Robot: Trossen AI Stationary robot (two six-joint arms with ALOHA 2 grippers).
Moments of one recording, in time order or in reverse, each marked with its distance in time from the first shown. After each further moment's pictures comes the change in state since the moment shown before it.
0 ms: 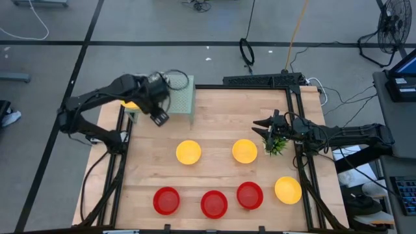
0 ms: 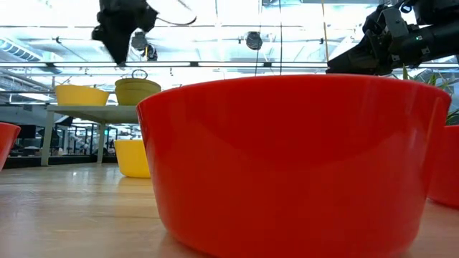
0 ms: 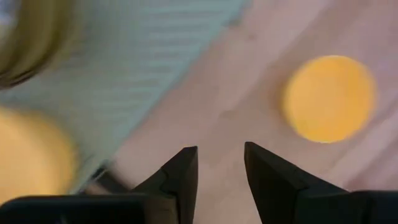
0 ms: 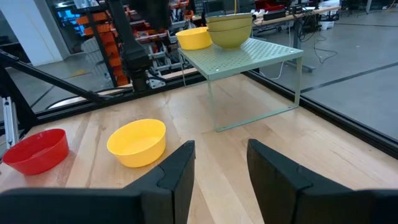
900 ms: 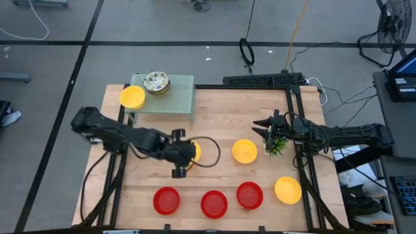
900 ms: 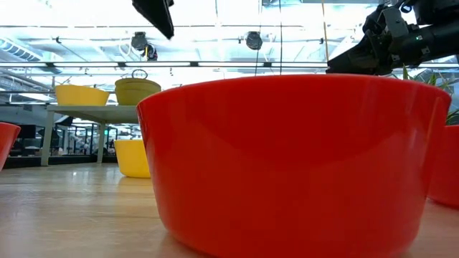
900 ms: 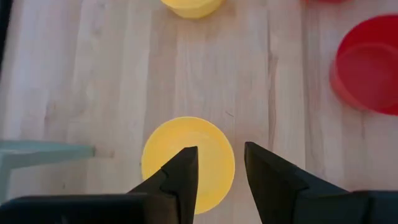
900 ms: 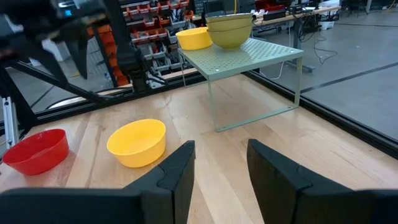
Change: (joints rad) left arm -0.666 0.242 -0.001 0.493 -0.253 0.116; right arm 0.000 0.000 0.000 0.001 0.000 0.000
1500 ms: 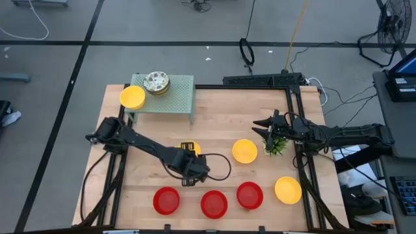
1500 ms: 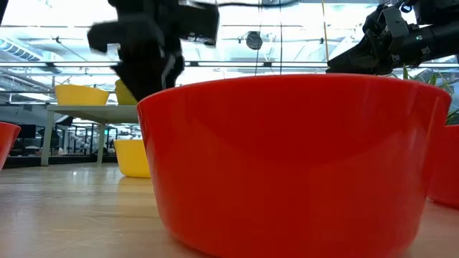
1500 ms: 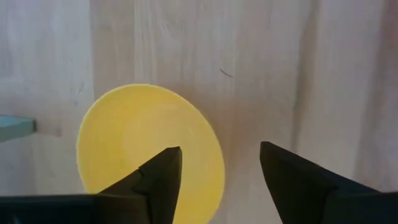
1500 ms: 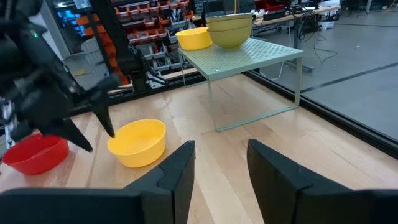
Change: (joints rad) left arm -0.009 0.320 0.000 -0.005 0.010 -0.079; right arm 0.000 0.000 0.000 0.000 0.000 0.000
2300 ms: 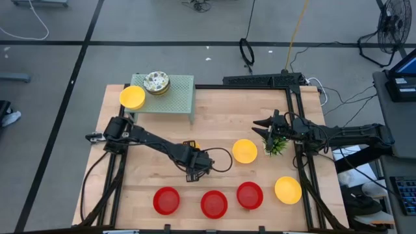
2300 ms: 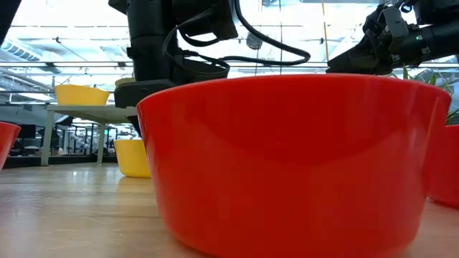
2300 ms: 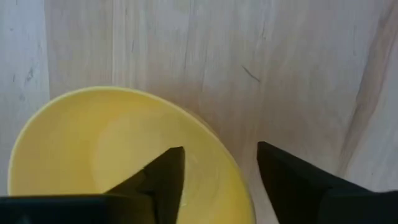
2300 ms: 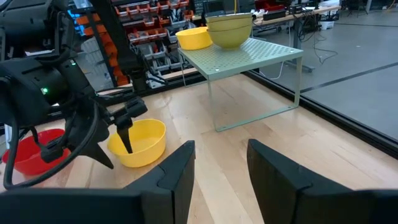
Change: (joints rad) left arm 0.087 0.069 -0.089 0.124 0.097 -0.003; right arm 0.000 0.000 0.000 0.000 0.000 0.000
